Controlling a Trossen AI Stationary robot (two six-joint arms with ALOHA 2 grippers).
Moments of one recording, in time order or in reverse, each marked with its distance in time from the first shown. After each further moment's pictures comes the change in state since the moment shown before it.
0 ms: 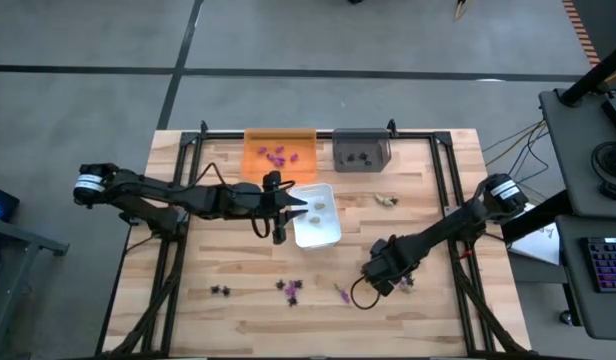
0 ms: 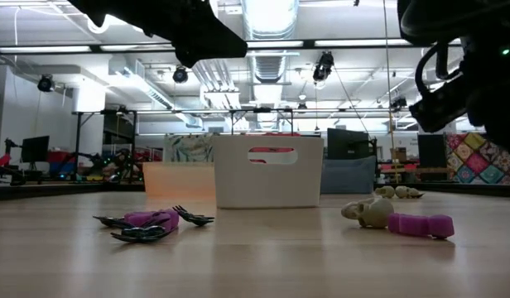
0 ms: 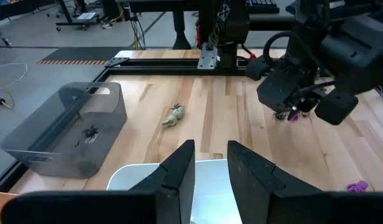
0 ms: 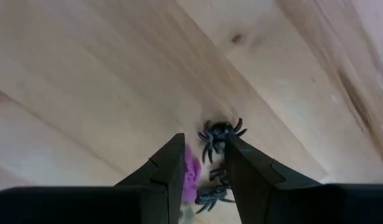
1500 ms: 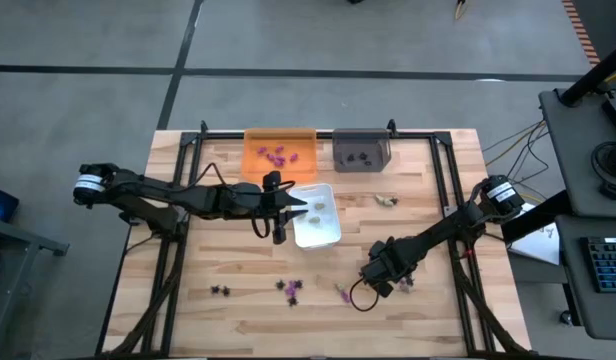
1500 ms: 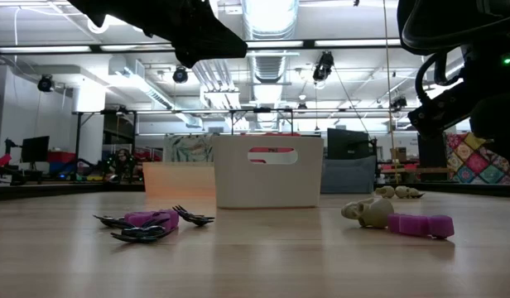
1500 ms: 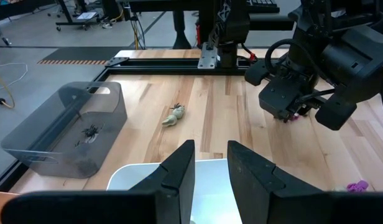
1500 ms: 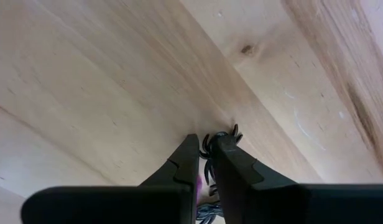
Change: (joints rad) left arm 0.000 0.000 -0.001 0.000 0.000 0.000; right arm 0.000 0.043 0.000 0.011 0.030 -0.042
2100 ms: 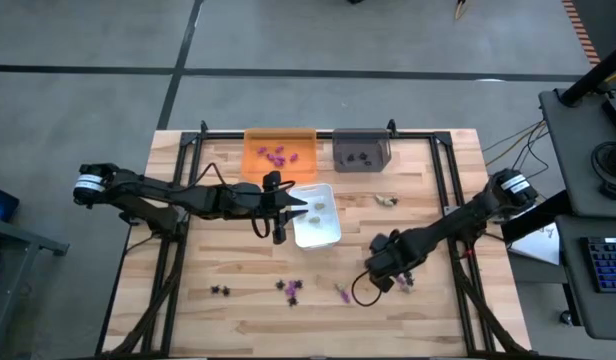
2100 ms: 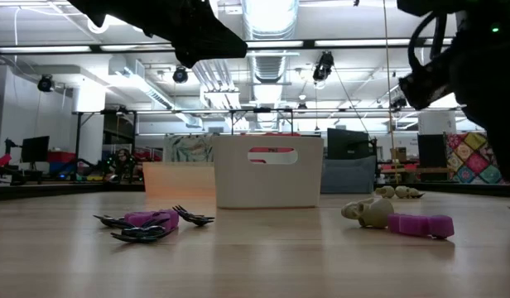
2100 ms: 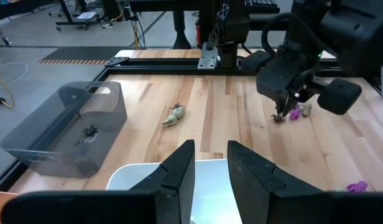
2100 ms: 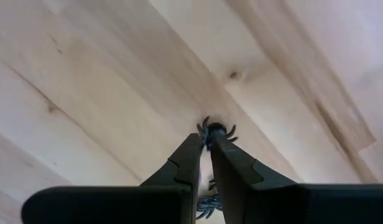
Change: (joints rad) left arm 0.000 0.000 0.000 0.000 0.000 -0.004; right arm -0.014 -0.136 -0.003 -0.002 0.053 -0.011
